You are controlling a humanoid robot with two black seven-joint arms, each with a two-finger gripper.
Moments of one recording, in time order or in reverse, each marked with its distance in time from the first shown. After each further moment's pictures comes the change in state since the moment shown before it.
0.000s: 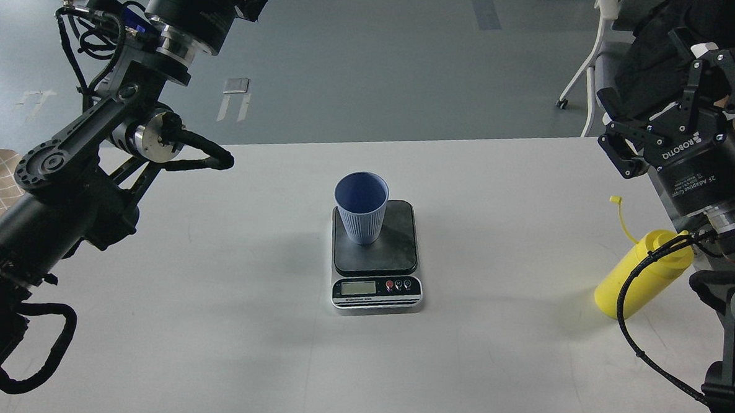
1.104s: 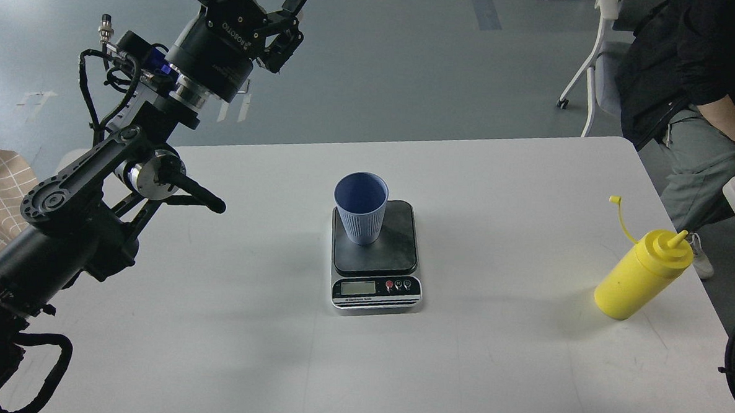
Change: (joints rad) left arm 0.096 0.006 0.009 -0.058 0.022 -0.174 0.000; right arm -0.307 0.002 0.368 0.035 1.106 -0.123 -0.005
